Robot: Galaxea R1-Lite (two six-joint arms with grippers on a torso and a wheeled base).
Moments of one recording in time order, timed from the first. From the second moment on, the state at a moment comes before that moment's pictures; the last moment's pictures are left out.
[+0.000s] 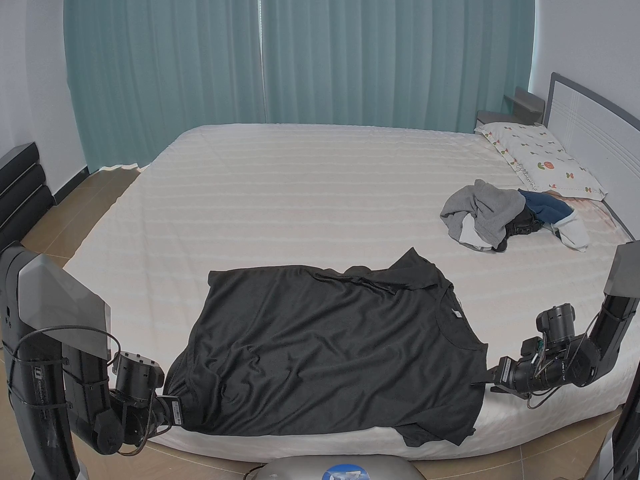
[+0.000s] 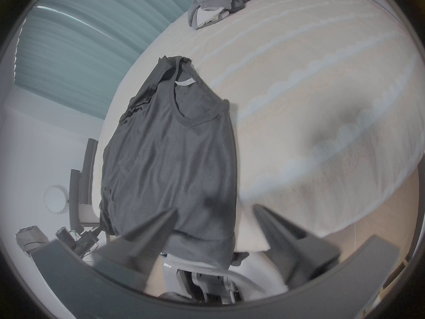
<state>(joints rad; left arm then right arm) -0.23 2.28 -0.07 -1.29 0.31 -0.28 0.05 2.12 -0.36 -0.77 0.34 0.50</state>
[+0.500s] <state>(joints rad) -0.23 2.30 -0.08 -1.29 0.30 -0.30 0.03 2.16 -0.29 -0.96 0.20 0.47</state>
